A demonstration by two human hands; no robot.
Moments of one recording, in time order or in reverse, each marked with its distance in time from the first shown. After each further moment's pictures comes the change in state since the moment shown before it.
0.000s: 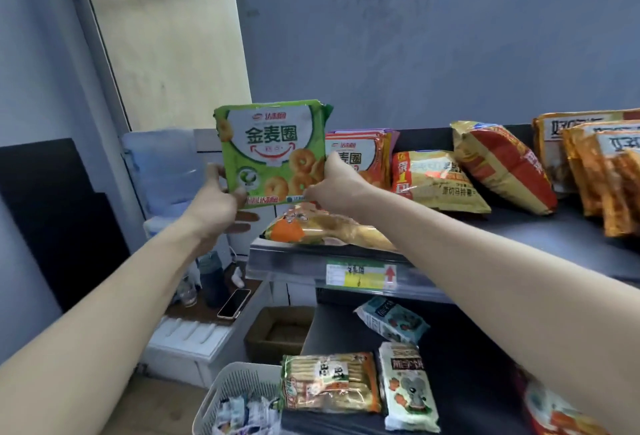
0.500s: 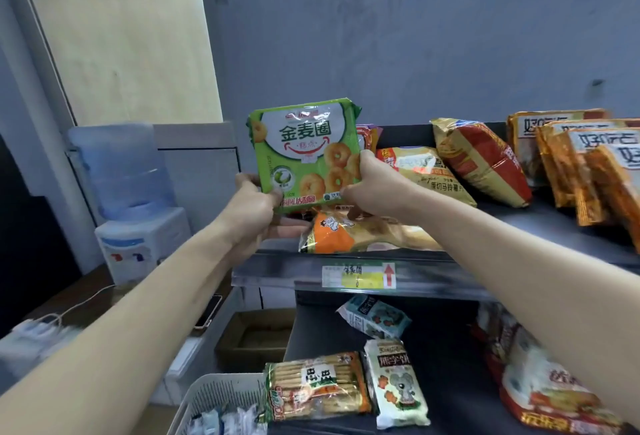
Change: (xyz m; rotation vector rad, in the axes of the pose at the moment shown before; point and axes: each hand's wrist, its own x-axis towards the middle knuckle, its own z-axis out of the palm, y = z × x) left_hand 0.002 0.002 0.043 -0.376 -0.281 -0.130; right_hand -0.008 0.025 -0.026 -0.193 0.089 0.092
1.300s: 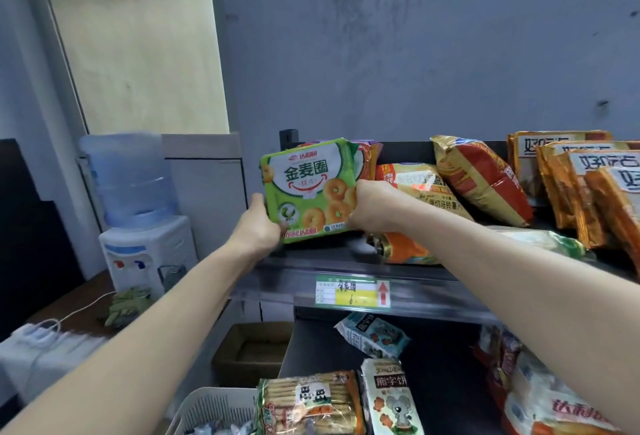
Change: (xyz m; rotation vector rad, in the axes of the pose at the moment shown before) left_hand 0.033 -0.028 -0.001 0.611 0.176 0.119; right_hand -0.001 -0.005 -0.010 -0.583 -0.098 -0.010
